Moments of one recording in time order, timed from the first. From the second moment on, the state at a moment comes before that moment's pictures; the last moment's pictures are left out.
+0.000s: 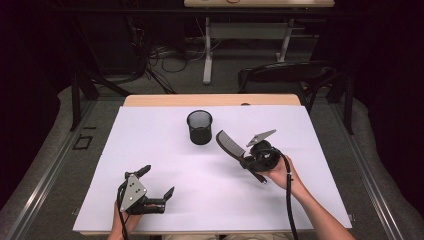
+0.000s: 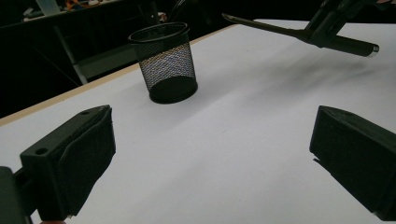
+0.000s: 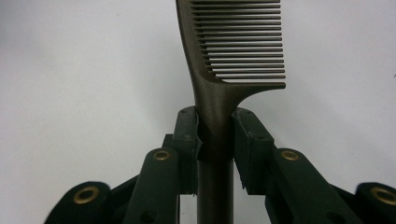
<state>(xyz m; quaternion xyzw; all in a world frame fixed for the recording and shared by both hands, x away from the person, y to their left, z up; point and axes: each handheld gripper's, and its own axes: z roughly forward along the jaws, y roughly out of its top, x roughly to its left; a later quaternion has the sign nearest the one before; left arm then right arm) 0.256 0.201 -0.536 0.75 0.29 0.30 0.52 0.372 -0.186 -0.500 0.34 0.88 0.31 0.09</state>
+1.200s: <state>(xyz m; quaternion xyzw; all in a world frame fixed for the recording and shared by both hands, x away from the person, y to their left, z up) 0.254 0.202 -0.536 0.74 0.29 0.30 0.52 0.365 -0.188 -0.495 0.32 0.85 0.38 0.14</state>
